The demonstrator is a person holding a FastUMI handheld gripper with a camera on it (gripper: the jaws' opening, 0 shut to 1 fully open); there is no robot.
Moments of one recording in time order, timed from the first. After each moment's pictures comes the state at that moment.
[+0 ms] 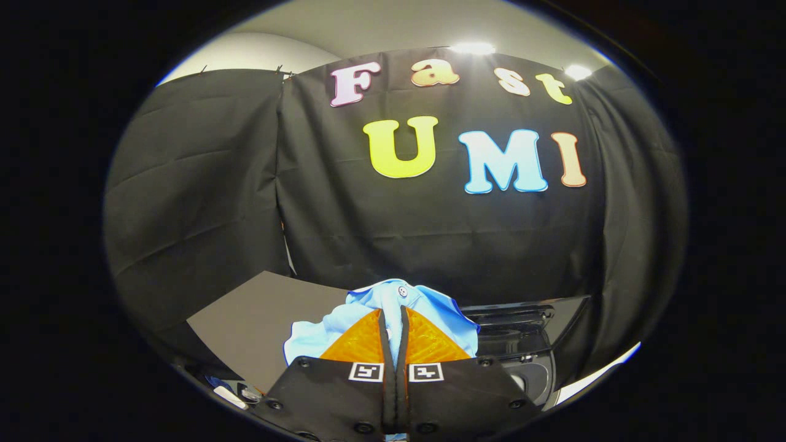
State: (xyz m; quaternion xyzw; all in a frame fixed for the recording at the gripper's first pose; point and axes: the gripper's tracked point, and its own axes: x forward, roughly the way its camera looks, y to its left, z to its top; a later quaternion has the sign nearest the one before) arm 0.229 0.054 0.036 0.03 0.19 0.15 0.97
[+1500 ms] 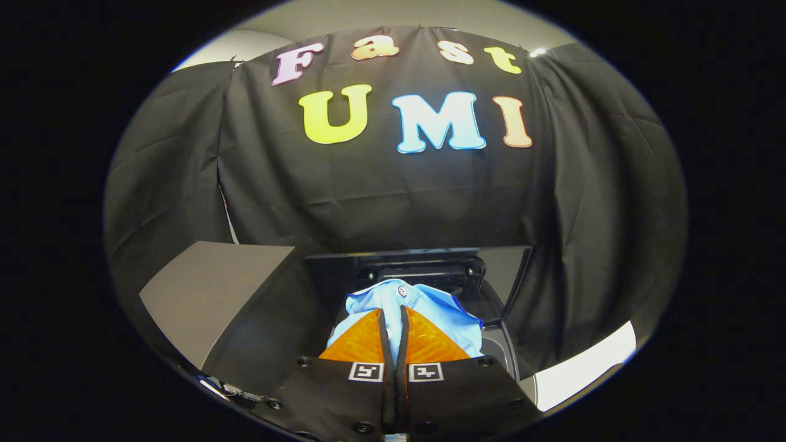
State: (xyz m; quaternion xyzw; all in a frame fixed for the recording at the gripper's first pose) arm 0.229 -0.065 -0.078 0.04 0.27 0.06 0.96
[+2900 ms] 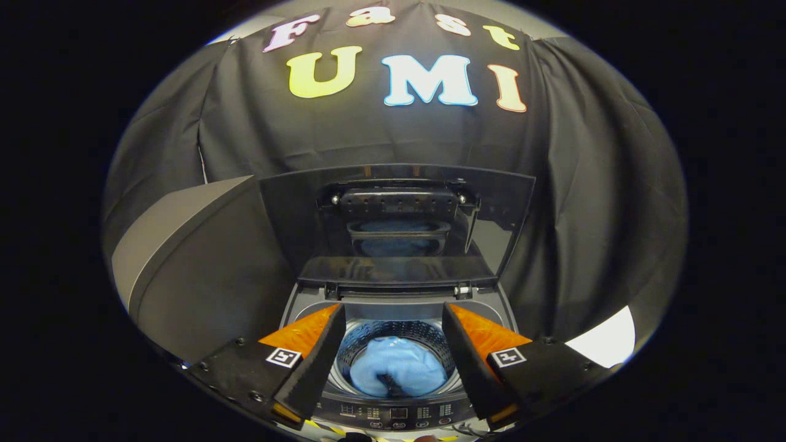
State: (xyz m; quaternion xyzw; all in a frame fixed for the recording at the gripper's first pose) arm 0.225 -0.085 -0.169 0.00 0.33 0.03 0.94
